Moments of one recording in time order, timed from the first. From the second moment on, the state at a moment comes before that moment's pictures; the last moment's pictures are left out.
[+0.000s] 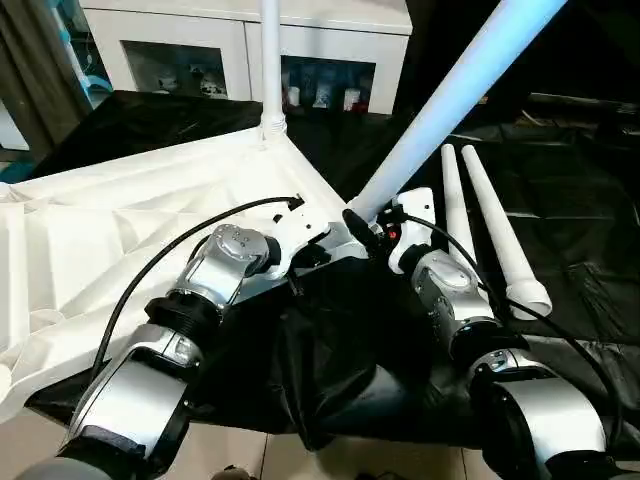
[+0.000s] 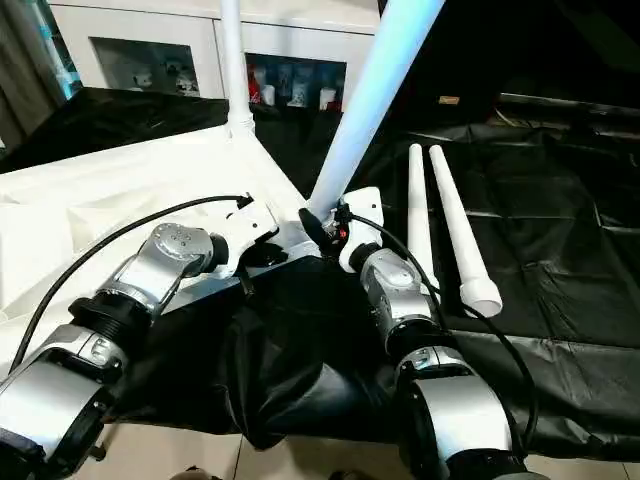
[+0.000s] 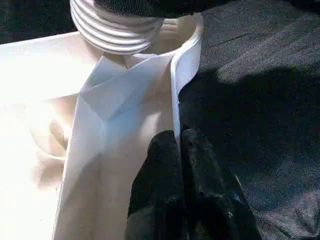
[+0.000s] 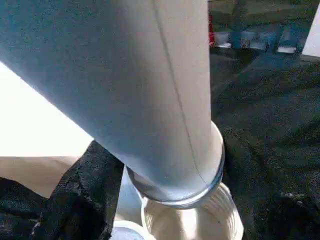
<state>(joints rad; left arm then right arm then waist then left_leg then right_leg) -0.81 0.23 -0.29 0.81 0.15 0.18 -0.82 -0.79 -0.05 -0.11 1.15 0.12 -0.30 0.51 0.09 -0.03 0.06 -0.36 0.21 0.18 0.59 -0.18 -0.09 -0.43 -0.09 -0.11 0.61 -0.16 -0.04</state>
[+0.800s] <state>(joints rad) -0.74 0.35 -0.35 0.68 0.14 0.06 -1.07 -0.73 -0.33 -0.05 0.83 0.26 0.23 1.14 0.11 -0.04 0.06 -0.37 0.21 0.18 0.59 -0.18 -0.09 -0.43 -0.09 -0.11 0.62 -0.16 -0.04</state>
